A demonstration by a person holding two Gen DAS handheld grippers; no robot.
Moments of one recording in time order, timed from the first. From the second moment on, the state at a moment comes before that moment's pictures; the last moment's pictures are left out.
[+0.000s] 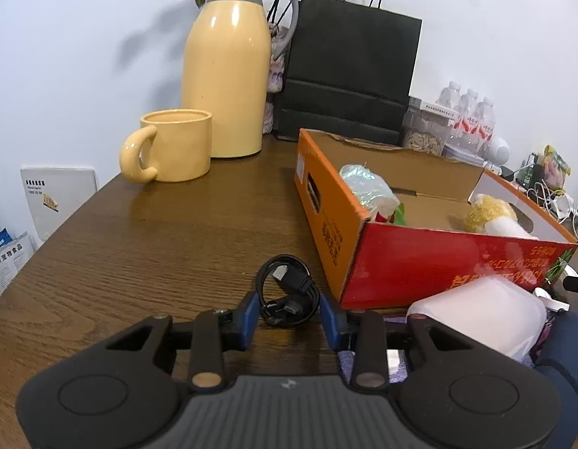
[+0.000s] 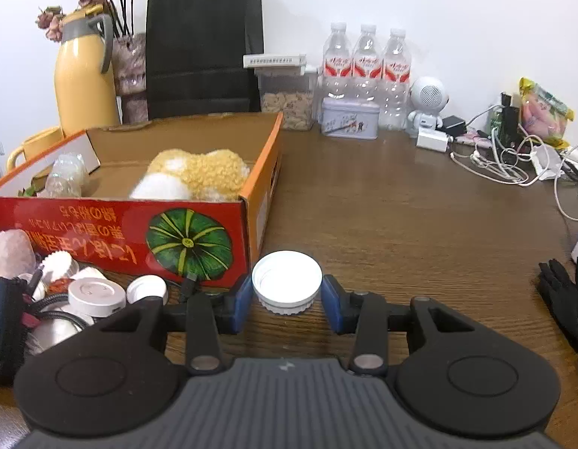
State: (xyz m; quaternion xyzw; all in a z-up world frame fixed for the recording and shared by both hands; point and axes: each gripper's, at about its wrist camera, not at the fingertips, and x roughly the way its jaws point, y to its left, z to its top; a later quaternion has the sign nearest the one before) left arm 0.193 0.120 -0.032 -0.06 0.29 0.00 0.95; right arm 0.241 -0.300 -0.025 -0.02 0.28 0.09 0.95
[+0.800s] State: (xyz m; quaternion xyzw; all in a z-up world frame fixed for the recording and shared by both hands) left arm 0.165 0.107 -0.028 -0.05 0.29 0.06 0.95; right arm 0.198 -0.292 -0.021 -0.01 0.25 0.07 0.97
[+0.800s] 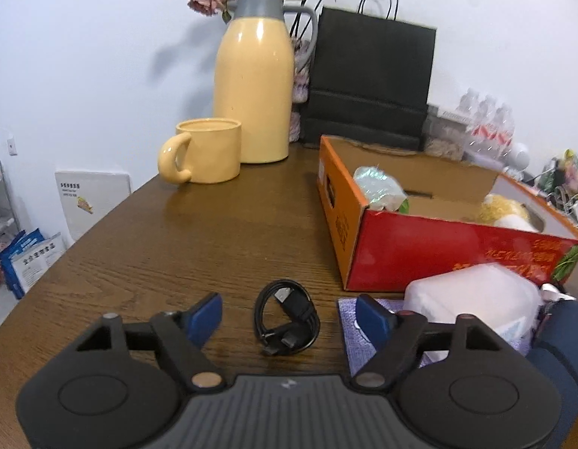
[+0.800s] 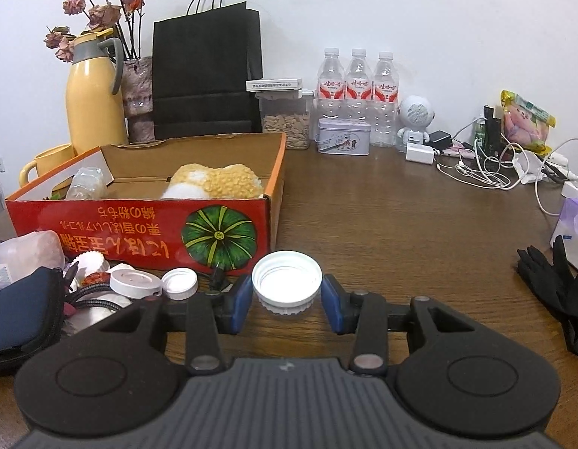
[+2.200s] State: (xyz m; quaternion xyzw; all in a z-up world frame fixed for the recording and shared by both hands) left arm 0.153 0.093 -0.032 -0.05 0.29 0.07 0.95; right arm 0.195 -0.289 -0.024 -0.01 0.26 0.07 0.96
